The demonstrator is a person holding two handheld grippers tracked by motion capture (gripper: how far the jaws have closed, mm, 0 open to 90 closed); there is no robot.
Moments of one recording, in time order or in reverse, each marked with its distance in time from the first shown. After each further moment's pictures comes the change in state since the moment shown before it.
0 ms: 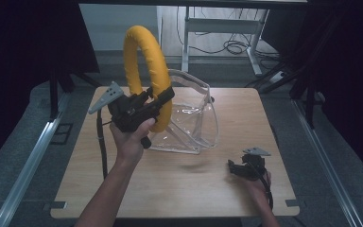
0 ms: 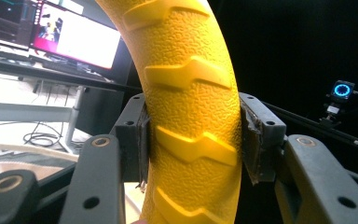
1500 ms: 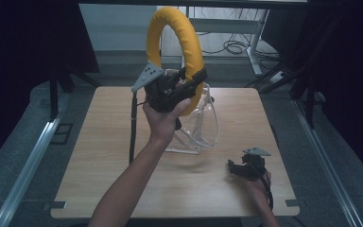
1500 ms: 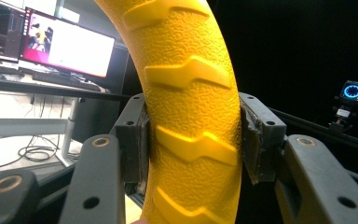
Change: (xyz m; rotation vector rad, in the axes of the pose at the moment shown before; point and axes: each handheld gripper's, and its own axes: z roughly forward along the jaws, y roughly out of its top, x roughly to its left) left arm -0.025 0.006 0.084 -0.009 0.005 0.042; right arm 0.000 0.000 0.000 -0.001 -0.002 0.001
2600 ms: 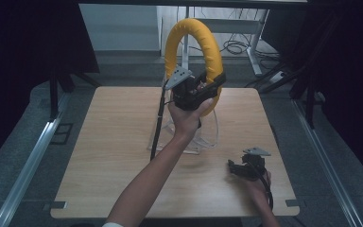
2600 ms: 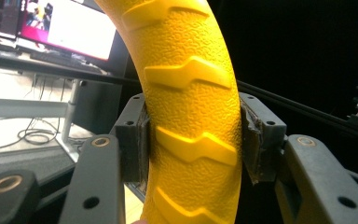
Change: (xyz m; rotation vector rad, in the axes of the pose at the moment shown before) left arm 0.007 -0.042 0.055 0.050 0.032 -0.036; right arm 0.000 0.000 0.000 -0.001 0.001 -0.001
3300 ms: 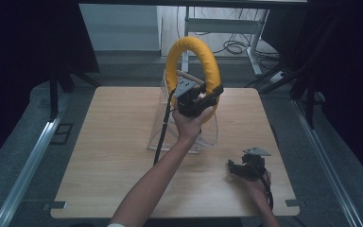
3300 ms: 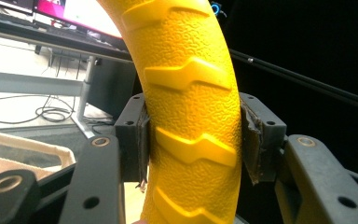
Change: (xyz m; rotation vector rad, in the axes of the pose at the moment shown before) left arm 0.022 -0.046 0.018 0.072 0.058 -0.002; right arm 0.000 0.000 0.000 0.001 0.003 0.006
